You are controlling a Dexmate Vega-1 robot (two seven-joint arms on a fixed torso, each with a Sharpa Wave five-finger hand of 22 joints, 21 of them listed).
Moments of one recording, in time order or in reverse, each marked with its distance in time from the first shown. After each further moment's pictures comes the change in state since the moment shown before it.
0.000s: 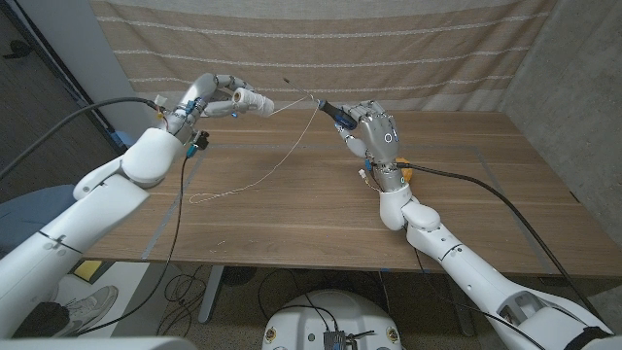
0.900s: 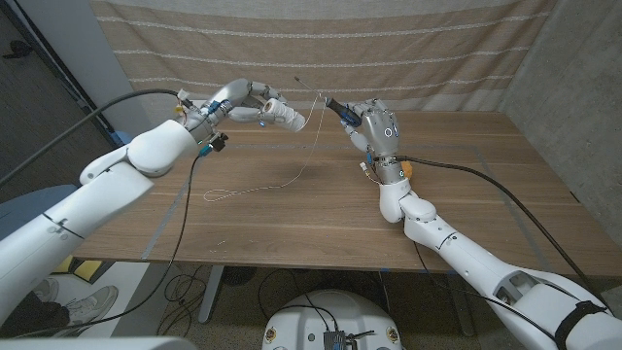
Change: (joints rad) left arm -0.120 0.057 0.118 0.013 -0.116 -0.105 -0.232; left_hand 0.000 0.000 0.000 0.000 0.002 0.002 -0.002 -0.009 0.023 0.001 0.001 0.000 0.000 0.002 -0.003 -0.006 0.009 0.000 0.001 0.004 0.000; right arm 0.111 -0.041 -0.129 0.106 0.109 -0.149 0.000; right_hand 0.002 -0.002 -0.014 0.002 0.004 0.011 -0.004 -0.001 0.005 0.005 -0.005 -0.009 0.010 0.007 -0.003 -0.007 0.010 -0.003 -0.004 0.020 -0.005
